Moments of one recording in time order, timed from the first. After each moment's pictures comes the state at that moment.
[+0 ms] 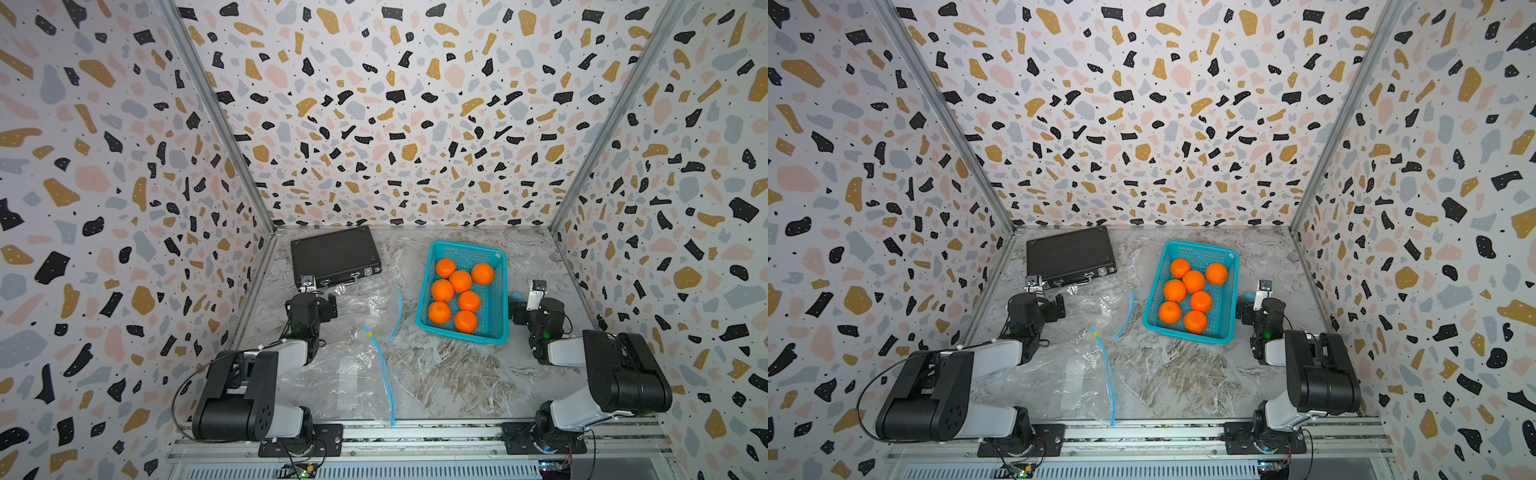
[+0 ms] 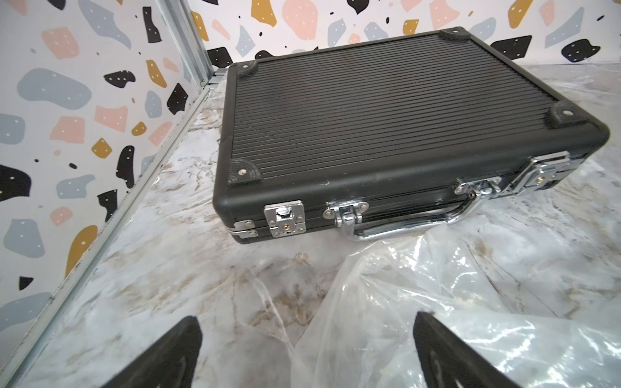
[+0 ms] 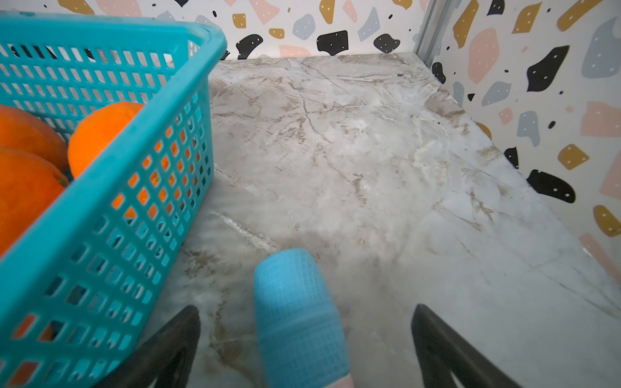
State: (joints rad) left arm -0.04 1.40 0.39 0.53 -0.19 -0.01; right arm -0.06 1.52 0.33 0.77 -0.01 -0.01
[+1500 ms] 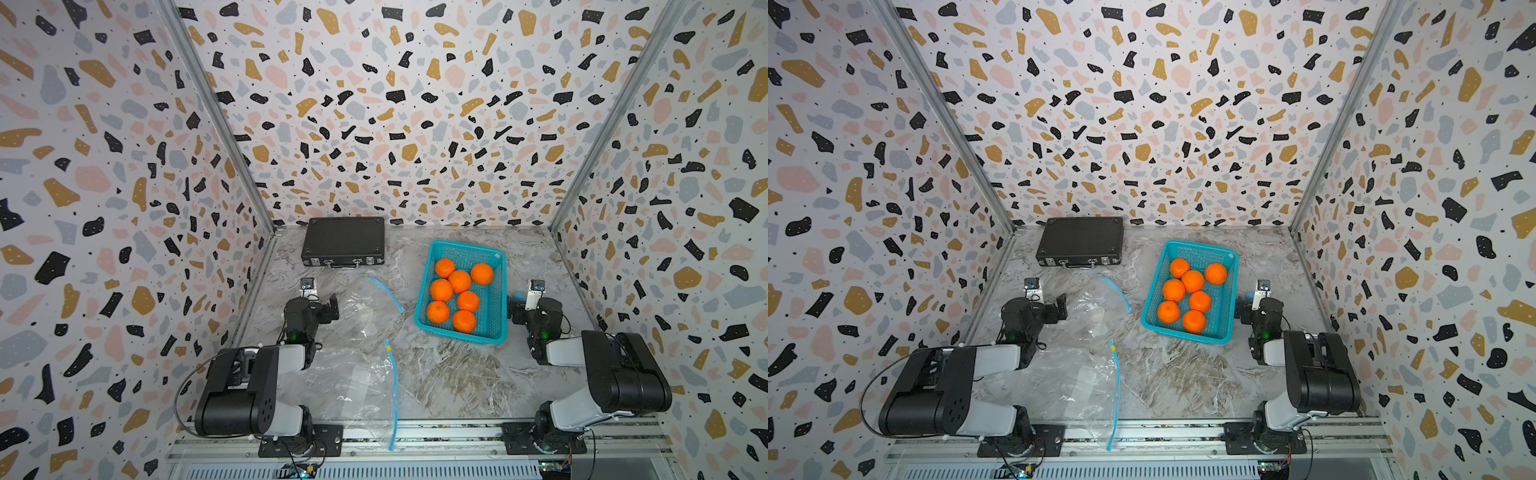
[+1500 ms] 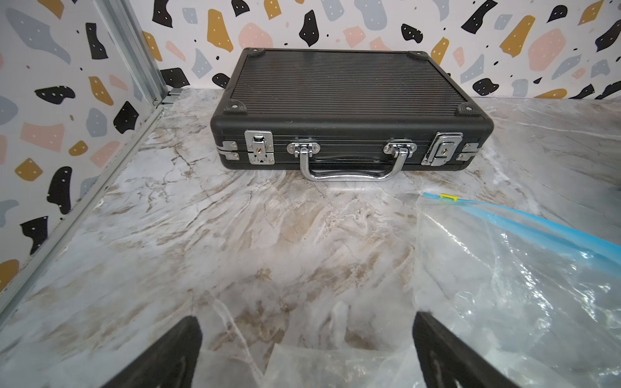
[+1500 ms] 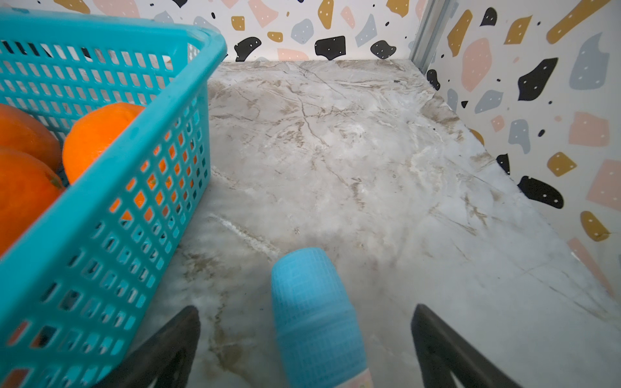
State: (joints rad) left arm 0.02 1.43 0.33 0.71 0.02 0.00; right arm -0.03 1.52 0.33 0.77 0.04 -0.02
